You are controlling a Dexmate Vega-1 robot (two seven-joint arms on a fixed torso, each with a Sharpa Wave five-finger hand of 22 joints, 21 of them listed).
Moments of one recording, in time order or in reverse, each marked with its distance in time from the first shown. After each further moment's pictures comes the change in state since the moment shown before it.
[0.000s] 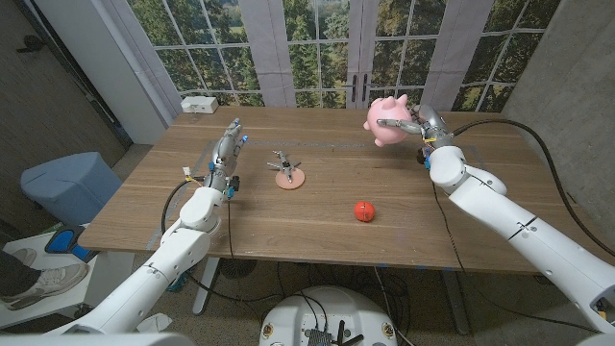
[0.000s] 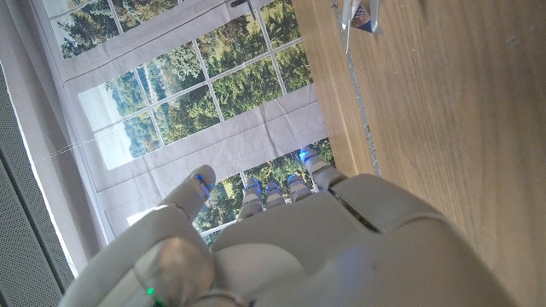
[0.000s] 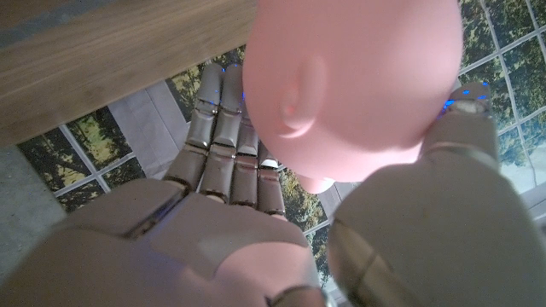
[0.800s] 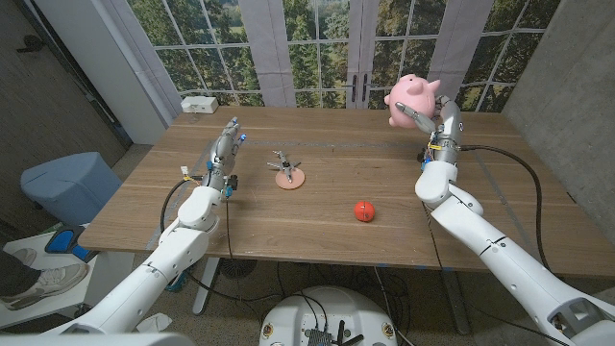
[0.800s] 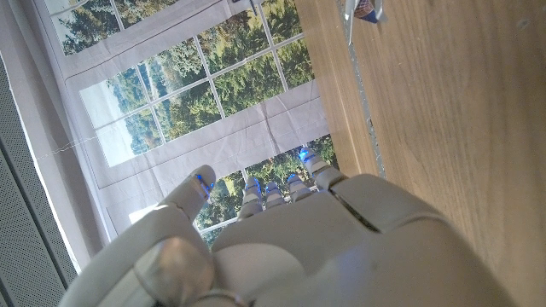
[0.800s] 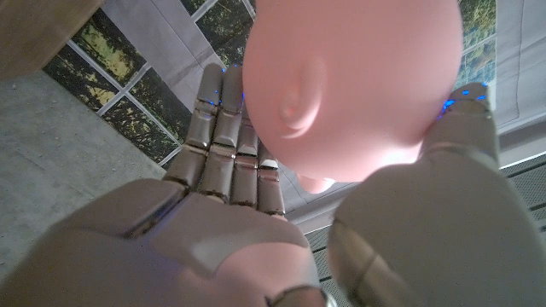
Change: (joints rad) left arm -0.006 0.002 -0.006 0.011 -0.003 -0.009 -0.008; left_hand 0.000 0.000 0.000 0.000 0.000 0.000 0.000 0.000 0.000 0.000 0.000 0.000 0.000 0.000 0.000 0.000 0.000 0.000 0.000 0.000 0.000; right arm -0.044 0.204 0.051 0.179 -0.118 0.268 -0.393; right_hand 0.000 0.000 0.000 0.000 0.004 0.000 0.000 -0.004 0.006 0.004 0.003 -0.013 0.024 0.004 0.004 -0.007 0.030 0.000 0.000 0.010 -0.001
